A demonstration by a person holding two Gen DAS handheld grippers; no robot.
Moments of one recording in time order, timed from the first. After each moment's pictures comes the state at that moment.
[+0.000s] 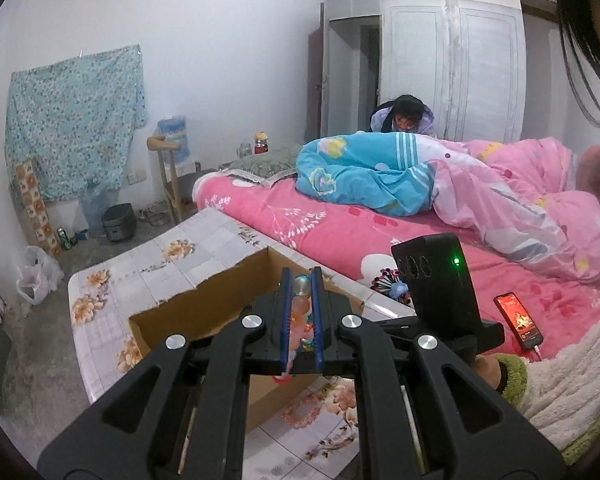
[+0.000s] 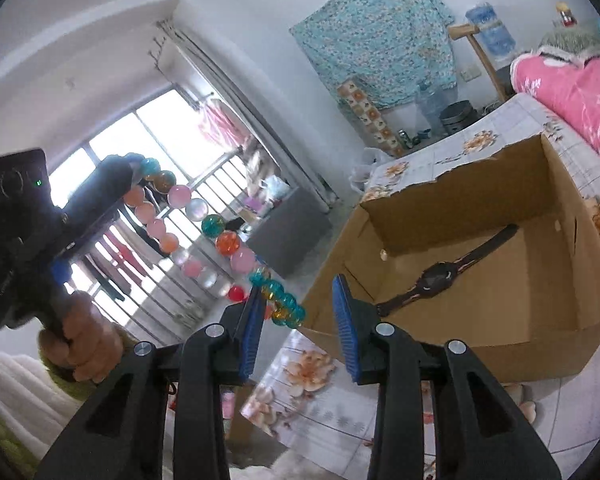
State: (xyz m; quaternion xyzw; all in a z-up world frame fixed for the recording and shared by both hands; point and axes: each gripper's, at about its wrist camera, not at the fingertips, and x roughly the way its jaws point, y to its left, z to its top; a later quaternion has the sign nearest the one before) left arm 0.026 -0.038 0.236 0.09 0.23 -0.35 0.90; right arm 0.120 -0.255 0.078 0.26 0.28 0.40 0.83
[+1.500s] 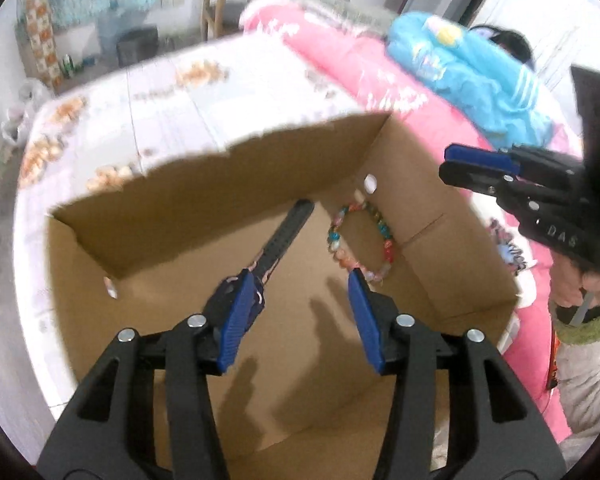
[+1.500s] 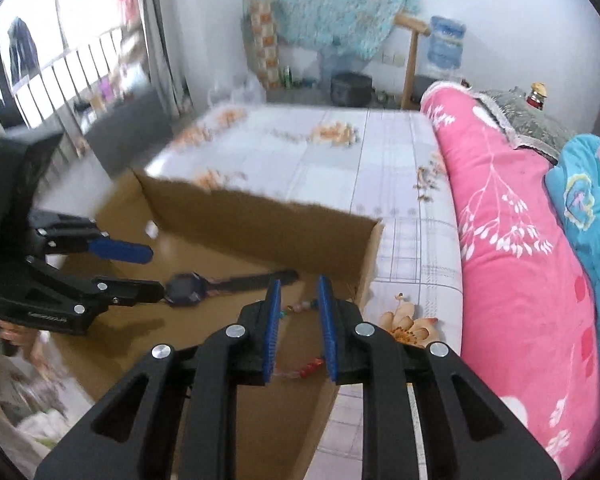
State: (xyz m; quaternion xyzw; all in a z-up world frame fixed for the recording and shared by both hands) left arm 0.227 -0.044 0.081 0.02 0.49 -0.26 0.83; right arm 0.269 -0.298 0.091 -0.04 0.42 0.20 0.89
